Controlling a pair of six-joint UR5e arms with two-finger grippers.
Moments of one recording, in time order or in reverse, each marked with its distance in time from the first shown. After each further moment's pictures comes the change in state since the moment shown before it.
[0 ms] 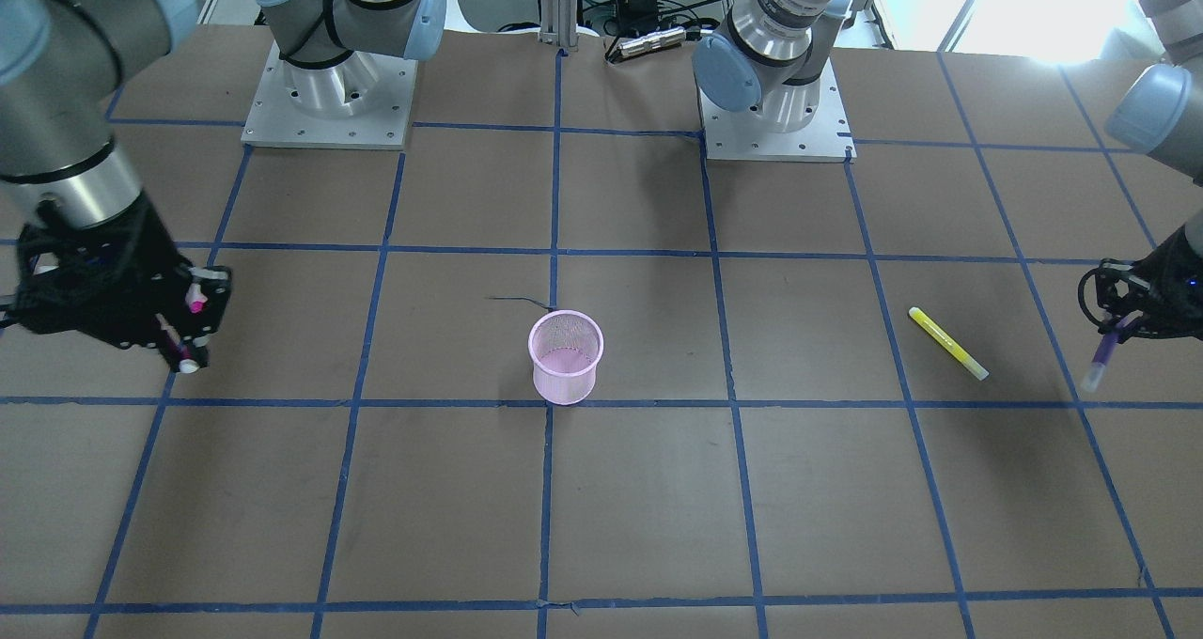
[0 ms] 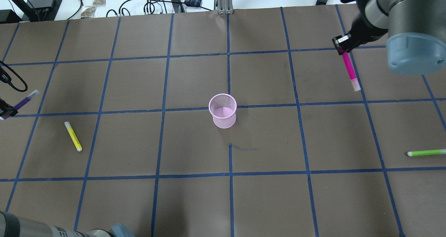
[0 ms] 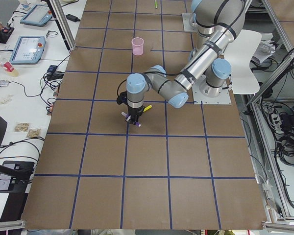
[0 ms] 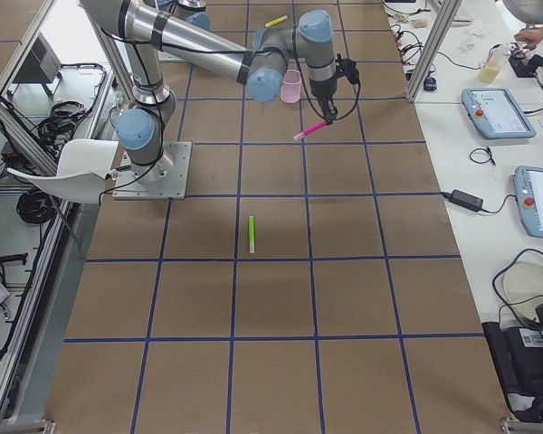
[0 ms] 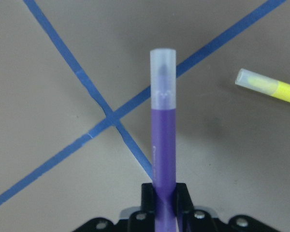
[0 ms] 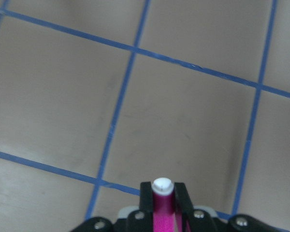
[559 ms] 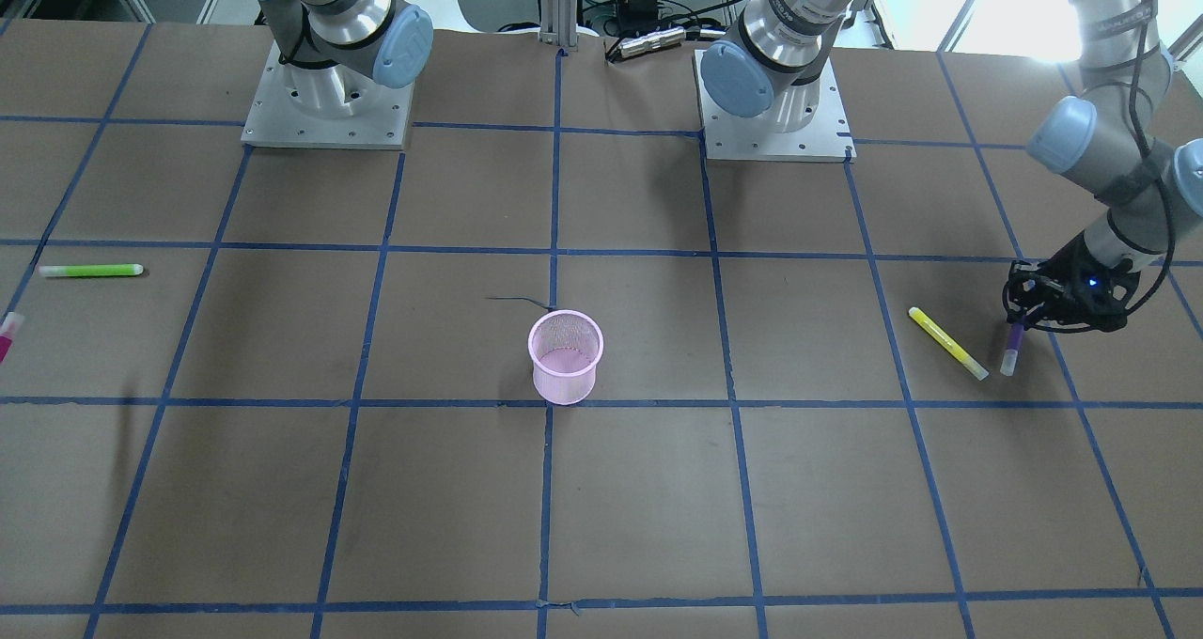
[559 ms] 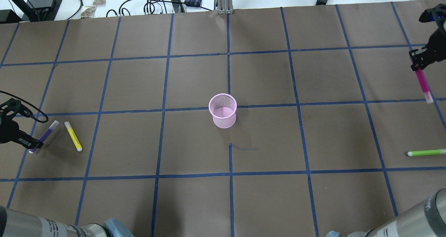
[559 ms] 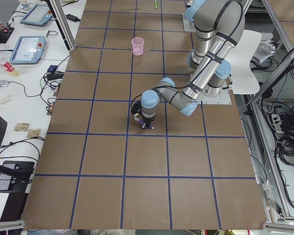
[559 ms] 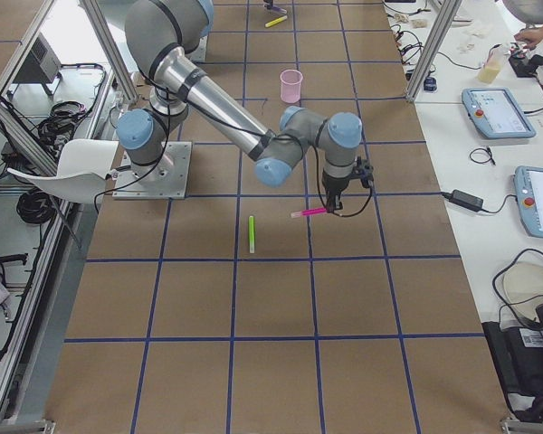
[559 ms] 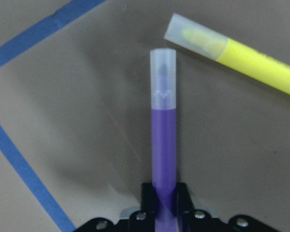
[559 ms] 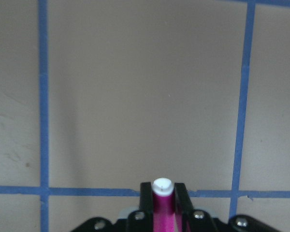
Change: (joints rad) left arm 0.147 -0.053 -0.273 0.231 -0.114 -0.069; right arm -0.400 0.250 -0.134 0.048 -0.102 -0.224
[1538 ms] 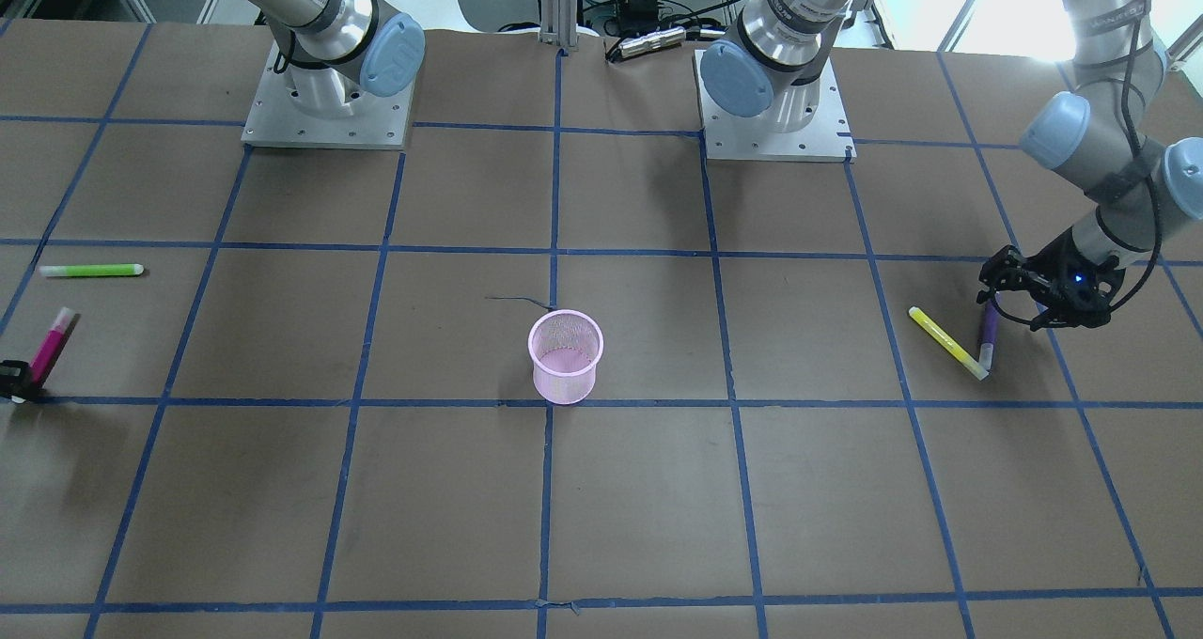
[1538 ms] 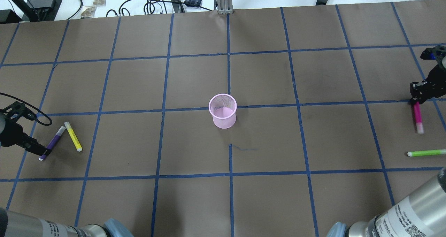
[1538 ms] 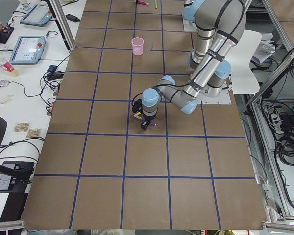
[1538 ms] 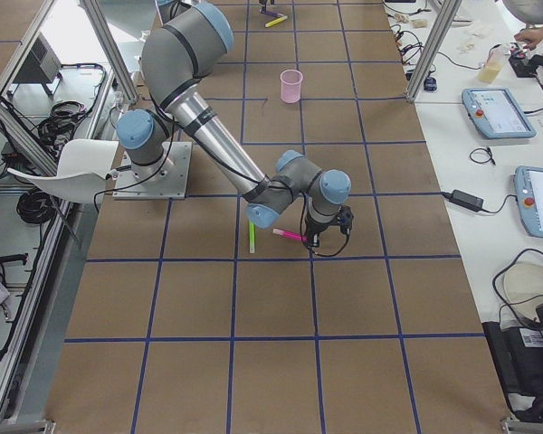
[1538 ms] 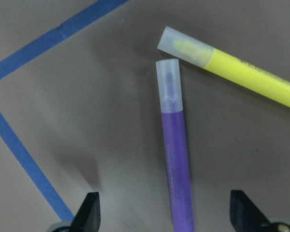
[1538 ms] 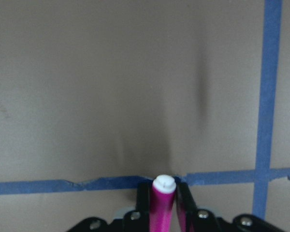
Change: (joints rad) left arm 0.002 0.006 -0.055 -0.020 -0.004 0.001; right arm -0.167 0.209 0.038 -0.023 -0.018 -0.001
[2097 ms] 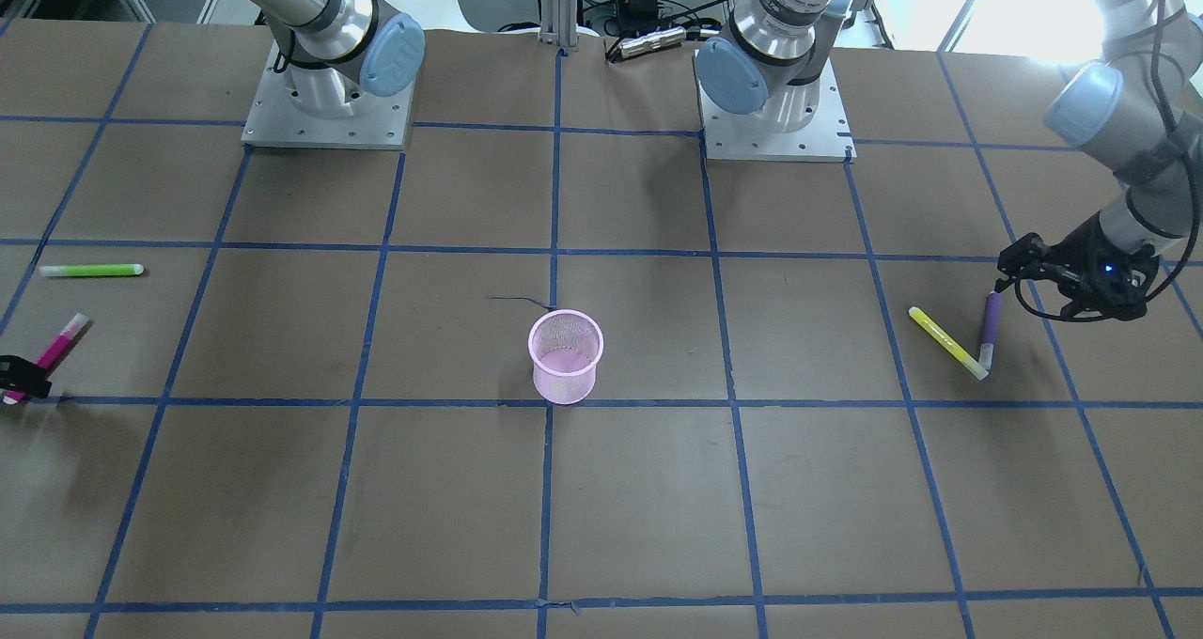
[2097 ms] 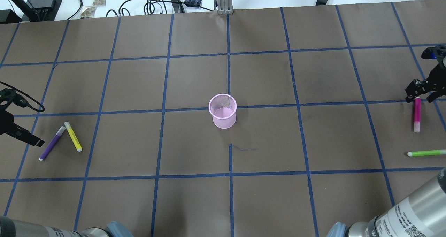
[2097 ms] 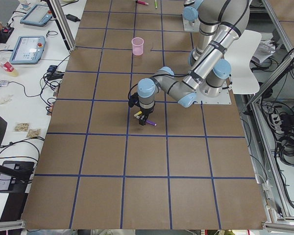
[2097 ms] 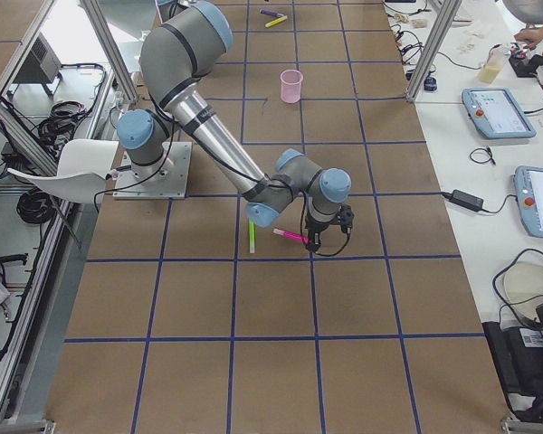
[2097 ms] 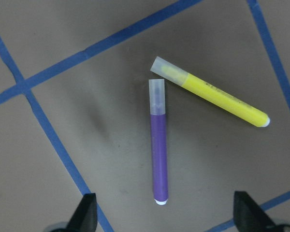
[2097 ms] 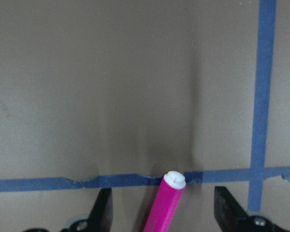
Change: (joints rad) left arm -0.047 0.056 0.069 -0.113 0.035 -0.099; right arm 0.000 -0.004 0.000 -0.001 -0.005 -0.006
